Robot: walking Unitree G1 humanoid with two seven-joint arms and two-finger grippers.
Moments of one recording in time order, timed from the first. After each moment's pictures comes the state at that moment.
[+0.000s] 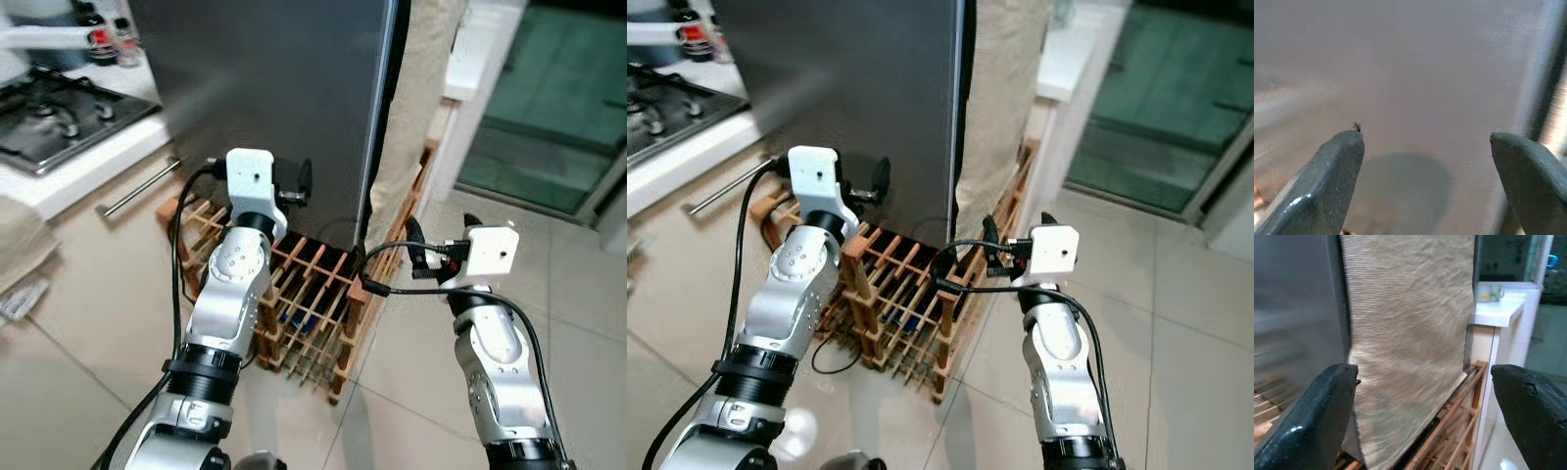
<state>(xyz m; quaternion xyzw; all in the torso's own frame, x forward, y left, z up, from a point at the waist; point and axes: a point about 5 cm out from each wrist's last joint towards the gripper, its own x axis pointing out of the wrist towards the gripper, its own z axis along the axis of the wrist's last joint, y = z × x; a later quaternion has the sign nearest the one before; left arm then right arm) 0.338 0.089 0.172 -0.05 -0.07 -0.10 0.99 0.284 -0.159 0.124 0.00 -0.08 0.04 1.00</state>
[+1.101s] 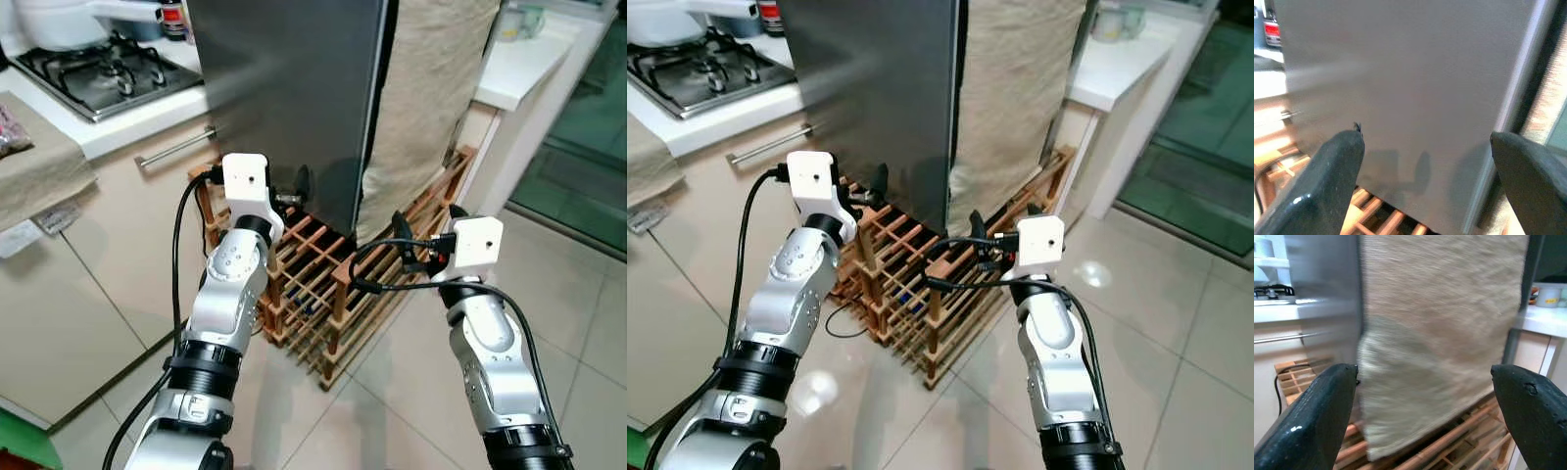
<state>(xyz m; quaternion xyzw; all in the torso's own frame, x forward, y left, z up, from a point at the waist) 0.345 0.085 0.159 -0.07 -0.04 -0.11 0.99 0.288 -0.156 0.120 -0.01 -0.07 0.07 1.00</state>
